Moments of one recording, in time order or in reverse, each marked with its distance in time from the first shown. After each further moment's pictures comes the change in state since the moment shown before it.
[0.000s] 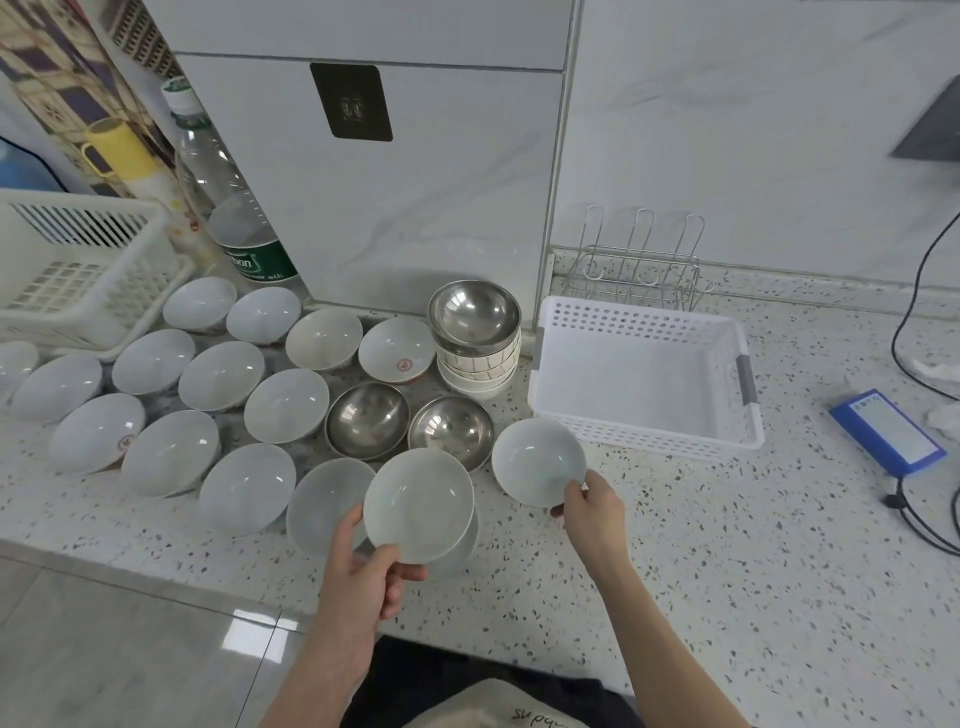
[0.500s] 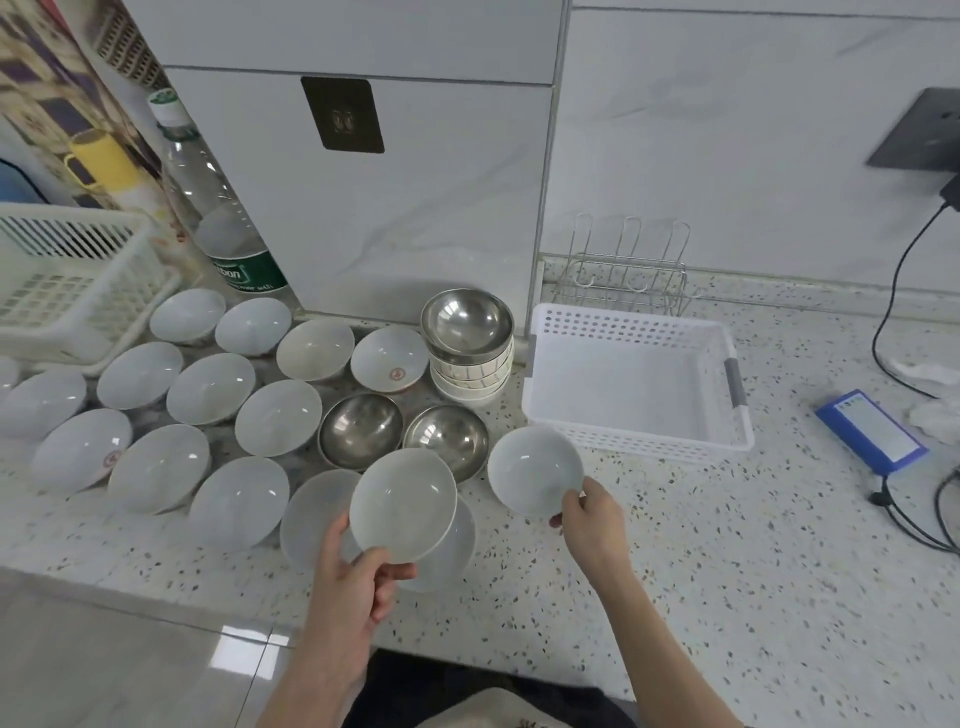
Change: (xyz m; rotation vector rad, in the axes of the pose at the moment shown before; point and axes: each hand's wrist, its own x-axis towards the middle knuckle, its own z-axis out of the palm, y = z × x) left_hand 0.003 0.011 -0.002 -0.126 -0.007 -0.012; right_hand -0.006 -0.002 -0.005 -0.065 -0.004 -0.019
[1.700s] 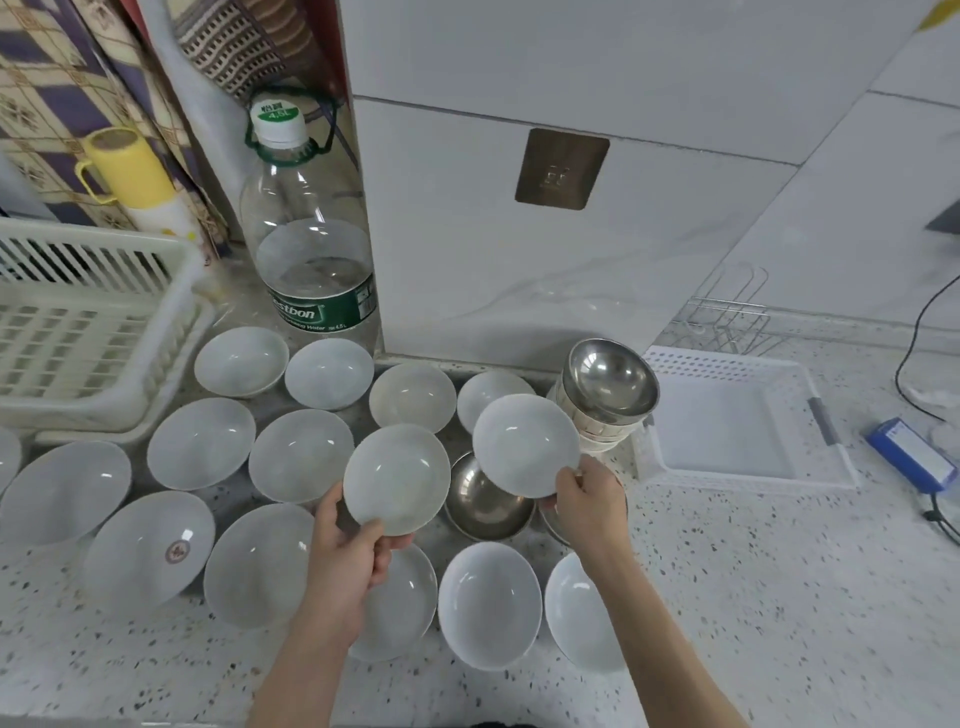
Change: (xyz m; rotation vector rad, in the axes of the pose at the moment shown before) left_hand 0.161 0.105 -0.148 0.073 -0.120 0.001; right_hand -0.016 -0.179 0.155 -0.009 0.178 -0.014
